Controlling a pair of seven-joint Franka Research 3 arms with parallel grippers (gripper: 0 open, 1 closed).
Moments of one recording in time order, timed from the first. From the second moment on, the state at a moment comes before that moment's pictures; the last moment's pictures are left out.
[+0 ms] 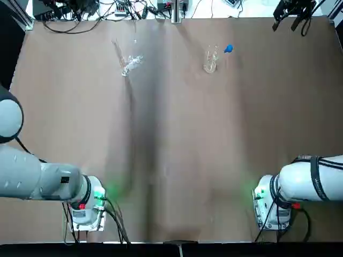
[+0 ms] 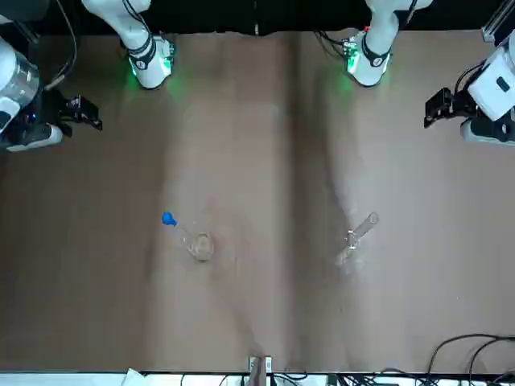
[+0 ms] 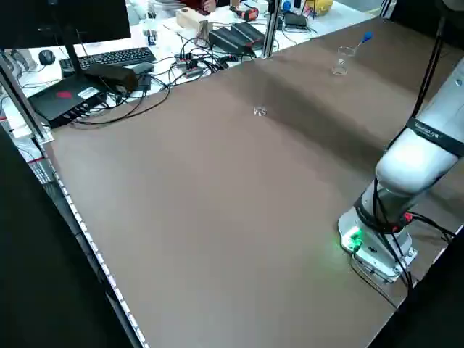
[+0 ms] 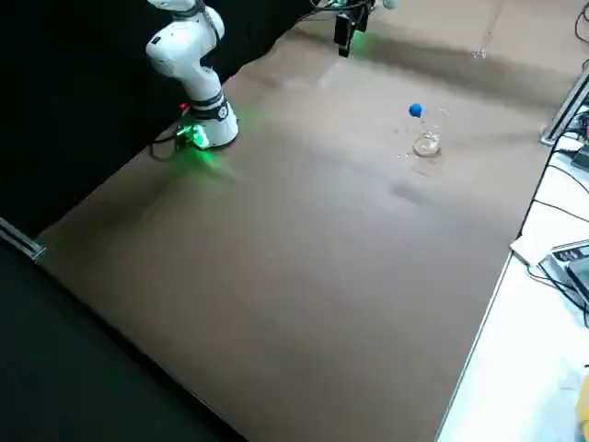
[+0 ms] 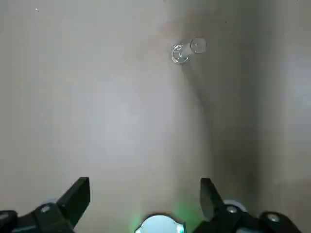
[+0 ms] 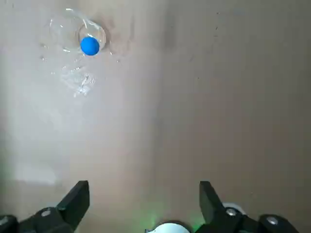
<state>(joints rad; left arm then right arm) -0.04 -0.02 -0.06 -1.56 -0.02 1.44 0.04 0.03 -0.11 0.02 -1.77 0.11 1.54 -0.05</state>
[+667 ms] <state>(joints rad) -0.02 0.02 -0.06 -1.55 0.00 1.53 0.06 0.02 -0.07 0.01 -1.84 0.31 1.73 -0.05</state>
